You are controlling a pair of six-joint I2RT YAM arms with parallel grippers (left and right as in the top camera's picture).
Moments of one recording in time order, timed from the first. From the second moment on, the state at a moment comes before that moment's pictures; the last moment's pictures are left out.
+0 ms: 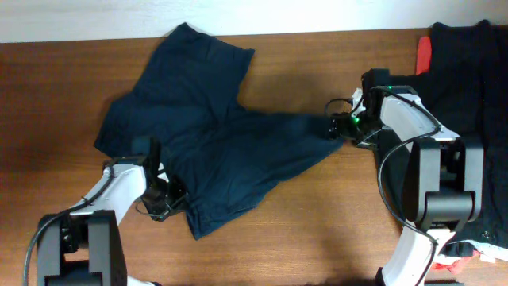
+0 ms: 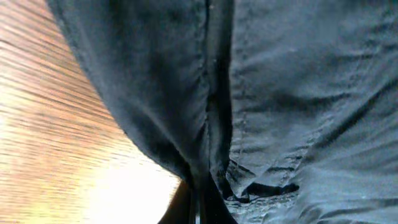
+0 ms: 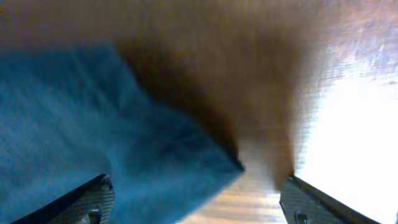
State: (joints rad) left arm 0.02 1.66 0.82 -0.79 0.29 -0.56; right arm -0.03 2.06 1.41 -0.82 -0.25 0.20
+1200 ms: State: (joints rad) left arm 0.25 1.66 0.98 -1.00 0.28 -0.36; right arm 0.07 2.00 1.40 -1.40 0.07 0.47
